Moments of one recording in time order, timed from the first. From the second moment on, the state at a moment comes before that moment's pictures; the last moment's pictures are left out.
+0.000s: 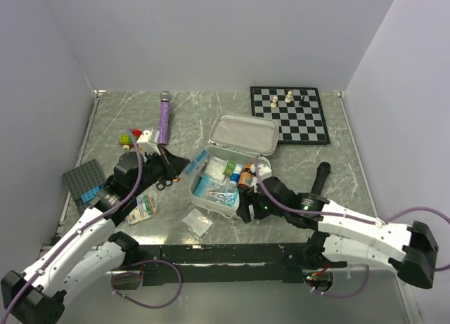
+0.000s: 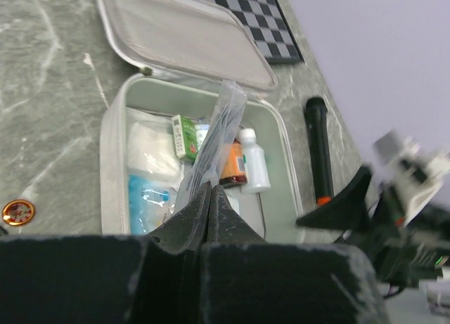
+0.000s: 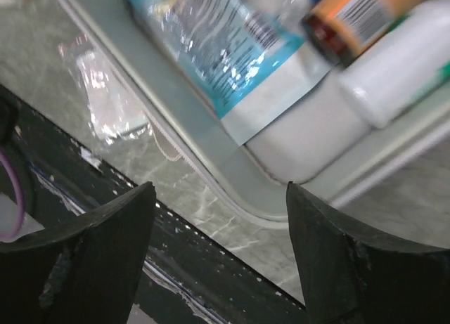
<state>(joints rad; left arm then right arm) -0.54 0.74 0.63 -0.11 0.10 -0.63 1.03 0.92 0.59 -0.43 0.12 0.59</state>
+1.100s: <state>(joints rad) -0.63 1.41 0.89 -0.06 0.98 0.12 0.83 0.68 0.67 -0.47 0.22 0.46</state>
